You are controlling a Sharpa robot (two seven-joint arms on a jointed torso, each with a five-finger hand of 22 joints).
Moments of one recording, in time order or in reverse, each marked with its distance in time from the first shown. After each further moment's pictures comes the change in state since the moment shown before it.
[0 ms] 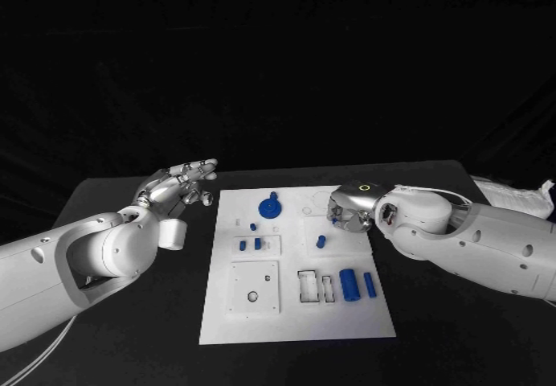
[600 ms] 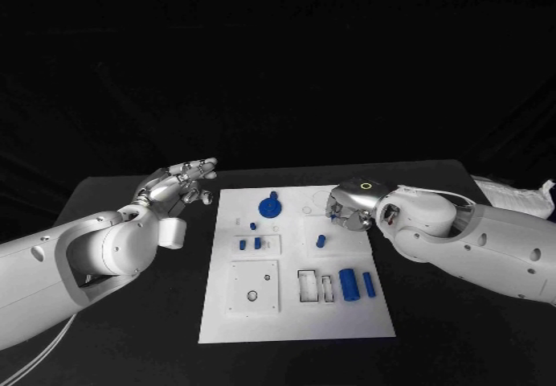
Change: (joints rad) left arm 0.000 -0.001 0.000 -0.004 -0.001 0.000 -0.005; left_hand 0.000 0.000 0.000 0.000 0.000 -0.007 0.007 0.000 -0.001 -0.007 0.000 0.007 0.001 0.000 0.000 0.000 -0.001 0.000 0.000 0.000 -0.005 -0.002; right arm -0.006 -0.022 0.006 0.049 -0.016 -0.056 -0.021; right_hand 0.006 0.018 0.023 -0.015 -0.010 0.008 -0.001 0.004 0.007 0.020 -0.002 0.003 -0.009 0.000 -0.007 0.005 0.006 0.000 0.004 -0.004 0.006 0.007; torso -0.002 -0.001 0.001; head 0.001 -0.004
